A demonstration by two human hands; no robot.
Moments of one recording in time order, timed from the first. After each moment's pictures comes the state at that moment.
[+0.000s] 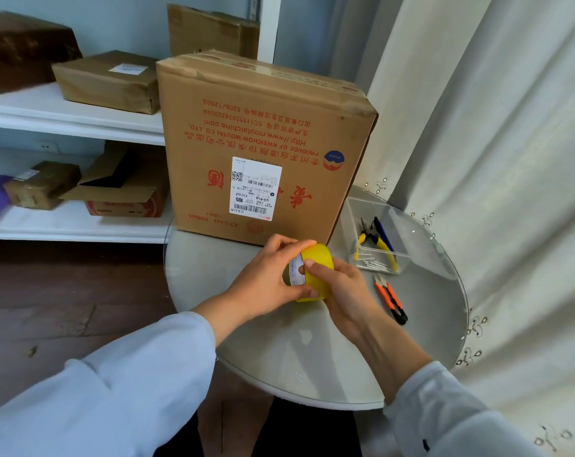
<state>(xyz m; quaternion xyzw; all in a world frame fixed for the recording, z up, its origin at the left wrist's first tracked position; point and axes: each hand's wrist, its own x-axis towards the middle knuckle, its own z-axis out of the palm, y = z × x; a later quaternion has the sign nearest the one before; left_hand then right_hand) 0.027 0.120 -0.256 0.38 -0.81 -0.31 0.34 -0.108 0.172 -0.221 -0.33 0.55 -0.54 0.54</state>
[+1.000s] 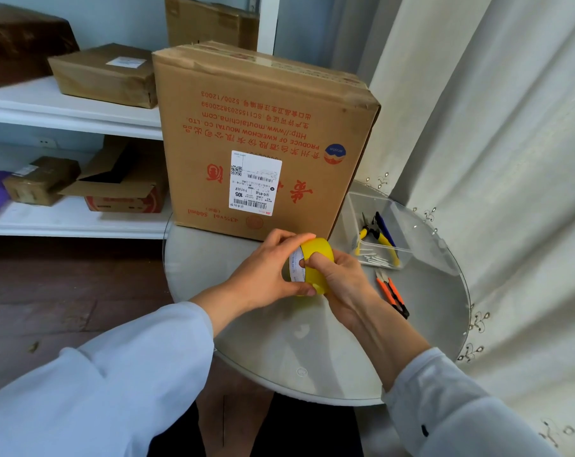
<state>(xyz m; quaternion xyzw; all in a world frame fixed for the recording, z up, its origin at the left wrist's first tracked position) 0.028 0.113 -0.258 0.37 -0.82 -0.31 0.31 -0.104 0.157 -0.224 -0.34 0.61 -0.51 0.50</state>
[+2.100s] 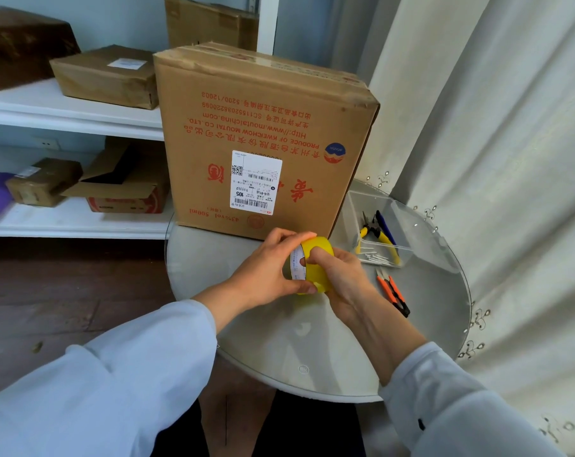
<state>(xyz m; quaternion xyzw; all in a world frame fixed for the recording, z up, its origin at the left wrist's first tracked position) 0.028 0.113 -0.257 0.37 -0.81 -0.32 0.31 -0.102 0.157 -0.219 -0.33 0.62 -0.51 0.51</state>
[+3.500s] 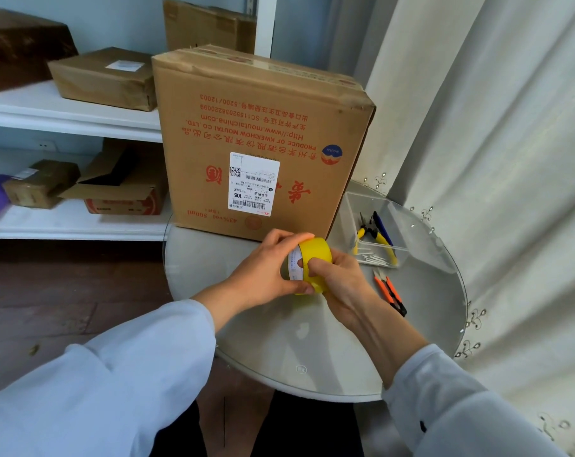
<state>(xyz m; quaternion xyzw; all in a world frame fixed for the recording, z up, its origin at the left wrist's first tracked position) 0.029 0.114 -0.256 0.37 -0.81 -0.32 0.31 -0.106 0.161 -0.225 -0.36 0.60 -0.50 0.51</state>
